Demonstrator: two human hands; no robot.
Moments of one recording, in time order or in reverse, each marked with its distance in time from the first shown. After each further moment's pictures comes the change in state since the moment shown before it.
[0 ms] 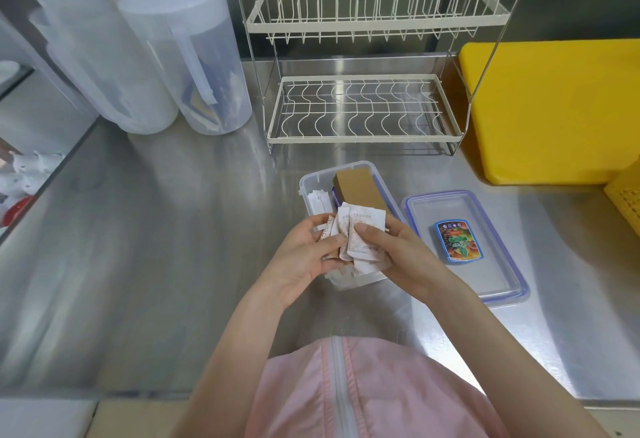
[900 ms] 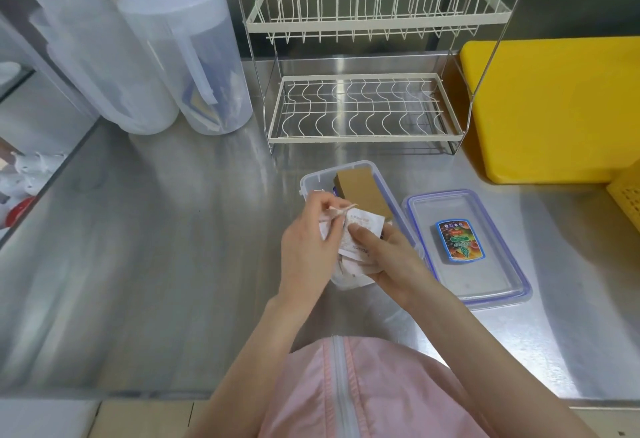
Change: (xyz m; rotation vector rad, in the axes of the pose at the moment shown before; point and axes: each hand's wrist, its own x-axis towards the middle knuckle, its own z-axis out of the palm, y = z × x) left_hand -0.005 -0.001 0.021 0.798 0.450 0.656; right_hand 0.002 0.010 0.019 -0.007 0.192 0.002
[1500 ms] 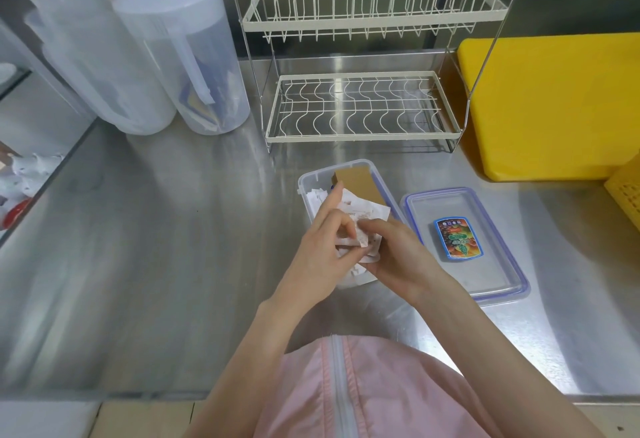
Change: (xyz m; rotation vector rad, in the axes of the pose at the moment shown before) left_hand -0.005 -0.011 0.001 -0.043 -0.395 0.046; right_hand -0.007 -0.017 0.001 0.227 -0.186 0.028
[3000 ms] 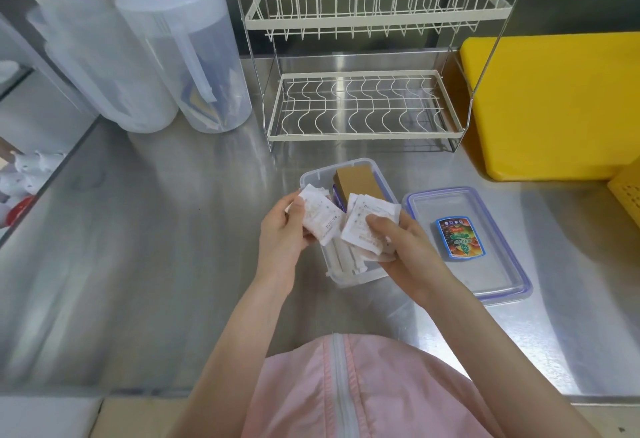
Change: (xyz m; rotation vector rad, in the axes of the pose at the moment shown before) left_hand 0.014 -0.009 -0.020 -0.615 0.378 -0.496; right_hand -0.007 -0.002 -0.004 -0.143 0.169 -0.079
